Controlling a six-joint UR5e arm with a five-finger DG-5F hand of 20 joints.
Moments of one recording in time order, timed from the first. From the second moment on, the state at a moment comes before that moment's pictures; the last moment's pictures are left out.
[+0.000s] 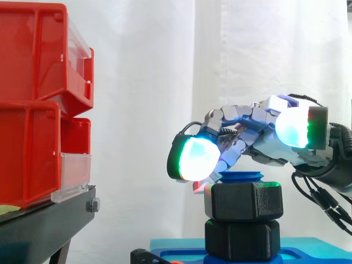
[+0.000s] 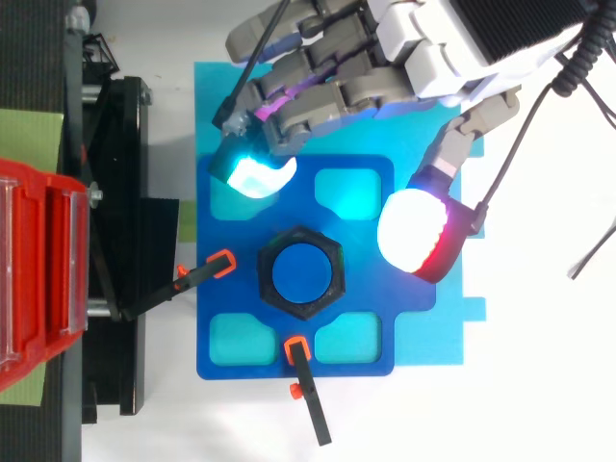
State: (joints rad) arm -0.14 -2.38 -1.22 -2.23 -2.22 -1.08
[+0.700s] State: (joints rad) arm -0.07 -2.38 -1.22 -2.23 -2.17 -1.08
